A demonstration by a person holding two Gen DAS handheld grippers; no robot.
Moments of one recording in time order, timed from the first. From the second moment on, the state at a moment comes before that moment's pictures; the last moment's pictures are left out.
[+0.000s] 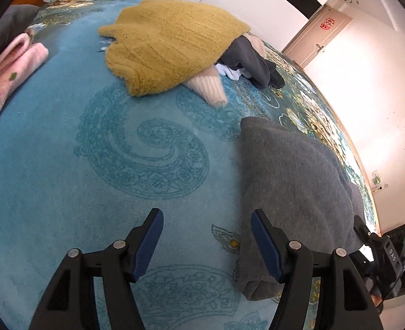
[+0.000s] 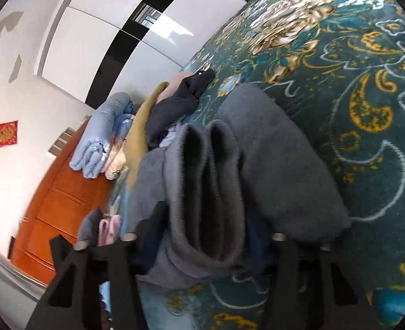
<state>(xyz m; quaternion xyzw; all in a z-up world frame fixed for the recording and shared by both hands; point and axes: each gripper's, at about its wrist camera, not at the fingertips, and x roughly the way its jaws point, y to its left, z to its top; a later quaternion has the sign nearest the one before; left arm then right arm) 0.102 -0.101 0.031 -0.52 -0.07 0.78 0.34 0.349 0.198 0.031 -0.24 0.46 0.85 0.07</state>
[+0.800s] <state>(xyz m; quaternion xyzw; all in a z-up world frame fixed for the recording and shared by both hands) 0.114 -0.086 0.032 -0.53 -0.05 0.76 0.39 0.370 0.273 0.045 -0.24 0.46 0.84 0.15</state>
